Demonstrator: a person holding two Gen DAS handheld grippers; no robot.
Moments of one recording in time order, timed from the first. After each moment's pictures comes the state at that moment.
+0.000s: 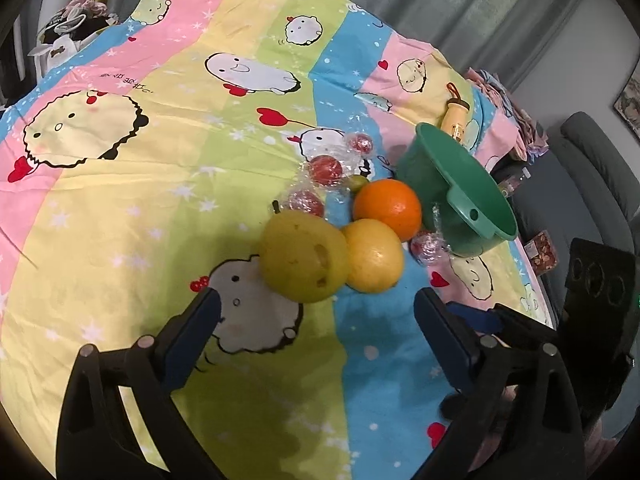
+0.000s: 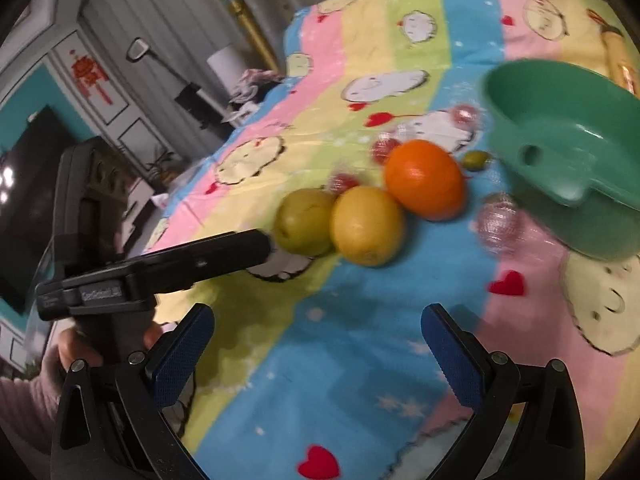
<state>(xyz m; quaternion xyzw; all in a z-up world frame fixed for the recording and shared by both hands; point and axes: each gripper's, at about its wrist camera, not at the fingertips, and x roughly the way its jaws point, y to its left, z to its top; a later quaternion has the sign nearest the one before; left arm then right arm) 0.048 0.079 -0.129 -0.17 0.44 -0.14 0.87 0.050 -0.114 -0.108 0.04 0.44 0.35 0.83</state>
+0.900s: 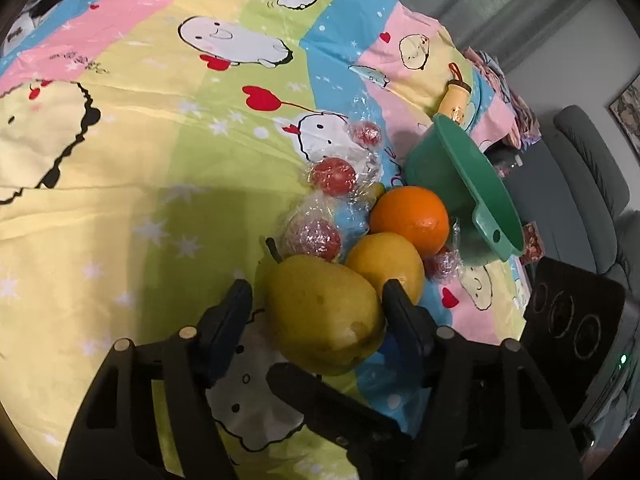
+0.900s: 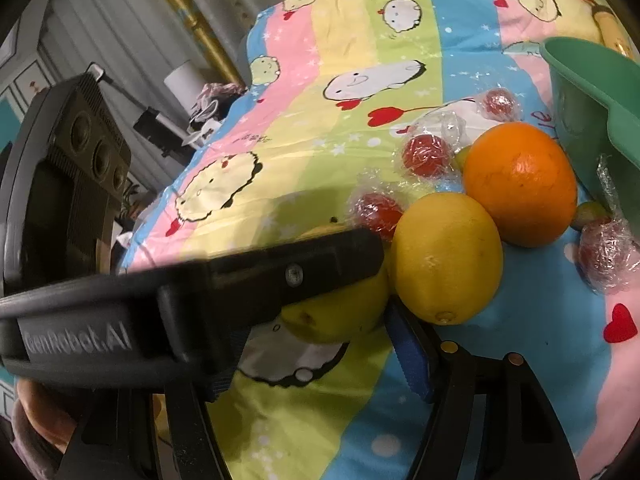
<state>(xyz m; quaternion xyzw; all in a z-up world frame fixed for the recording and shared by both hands) 0.112 0.090 -0.147 -0.20 0.48 -0.21 0.83 0.097 -0.051 -0.142 0.11 0.45 0.26 0.85</state>
